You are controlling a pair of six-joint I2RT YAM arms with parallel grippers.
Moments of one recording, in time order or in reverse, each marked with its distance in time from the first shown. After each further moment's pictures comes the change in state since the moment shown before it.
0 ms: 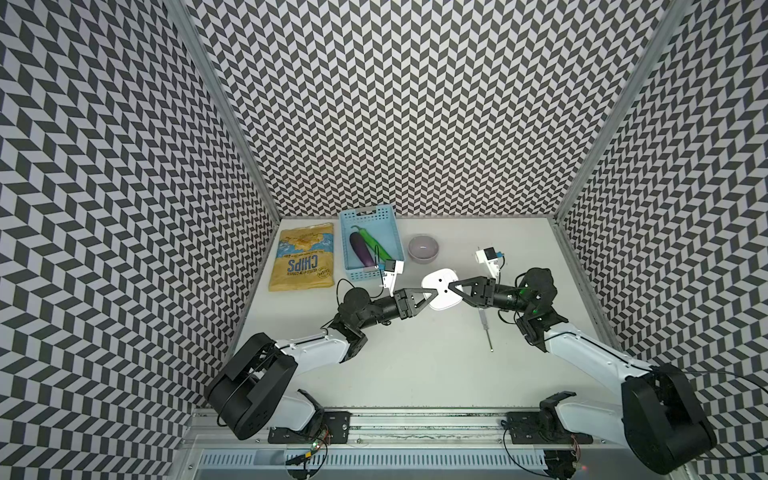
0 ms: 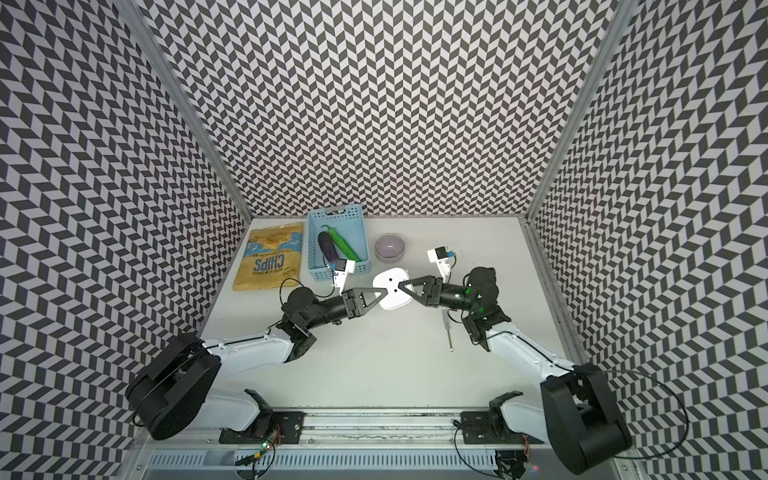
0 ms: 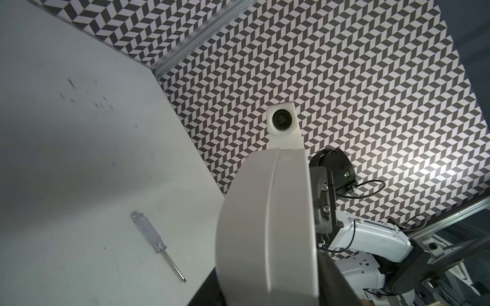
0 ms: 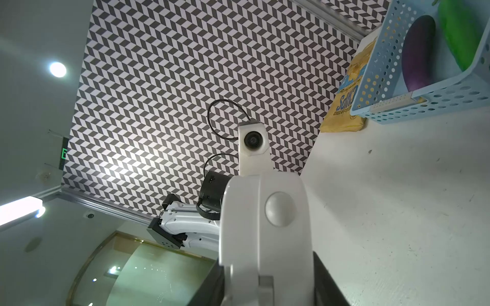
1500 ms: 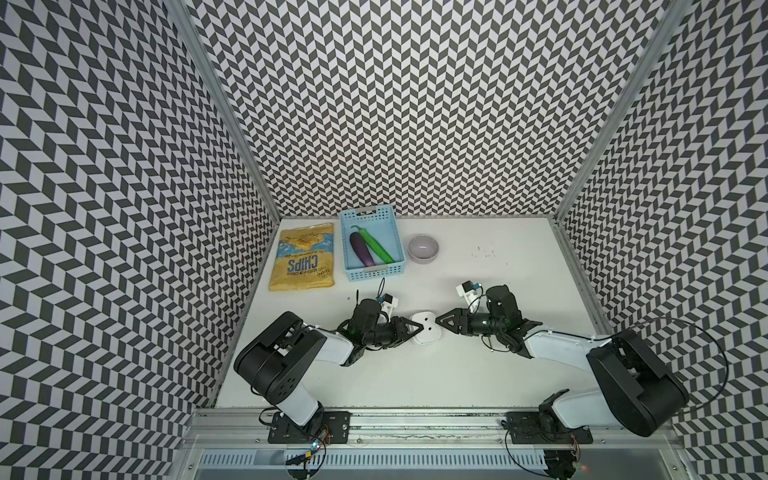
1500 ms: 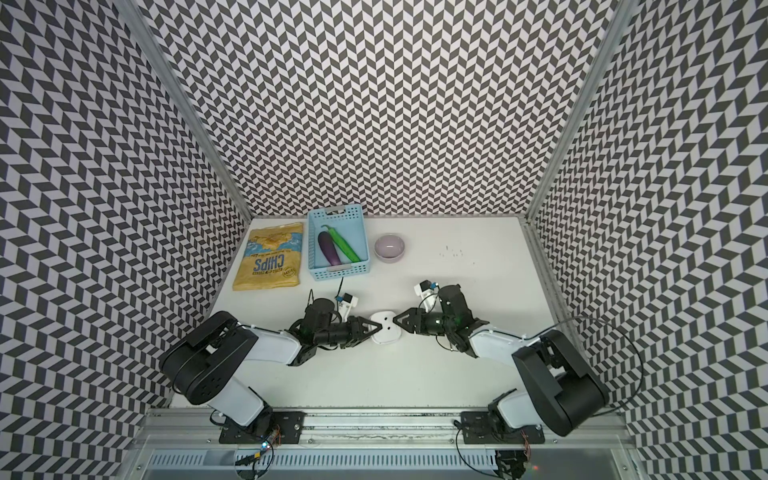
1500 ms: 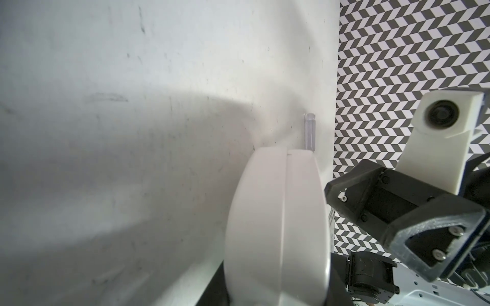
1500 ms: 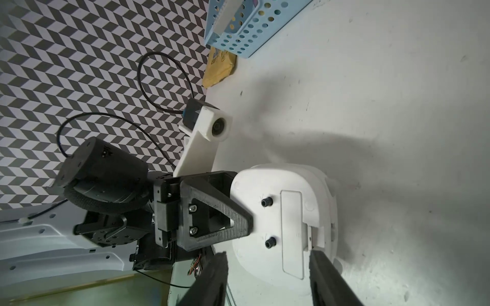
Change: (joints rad) left arm 0.045 0.204 -0.113 -0.375 -0.038 0.079; right arm 0.147 0.200 -0.089 -0.337 0.317 -0.396
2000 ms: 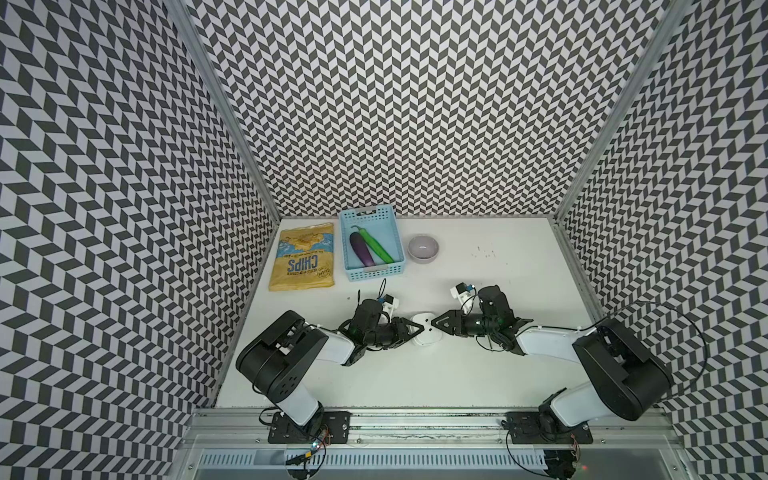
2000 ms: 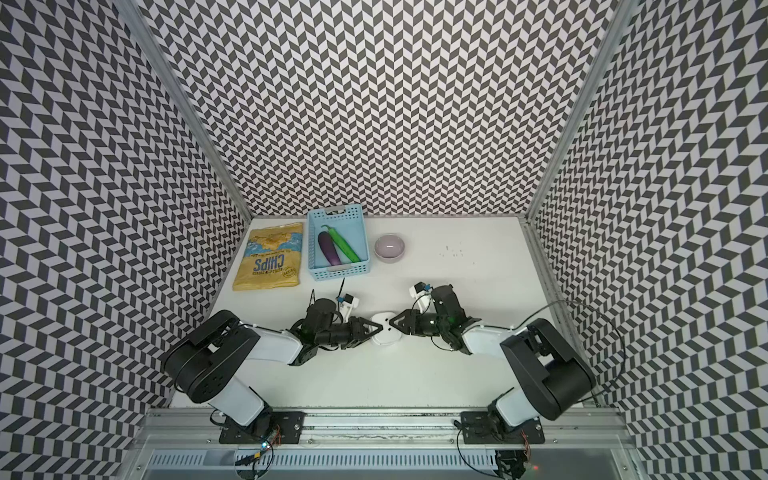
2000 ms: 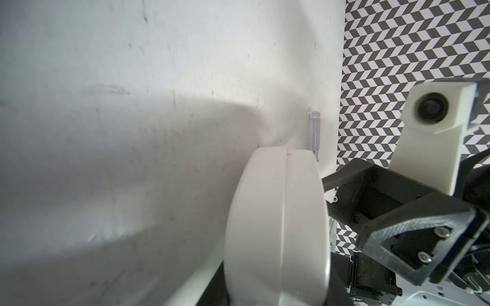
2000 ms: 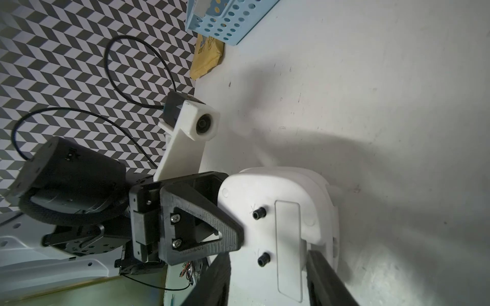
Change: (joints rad) left arm -0.007 0.011 0.006 -0.009 -0.006 -0.001; right arm 0.037 0.085 0.027 0.011 0.022 0.000
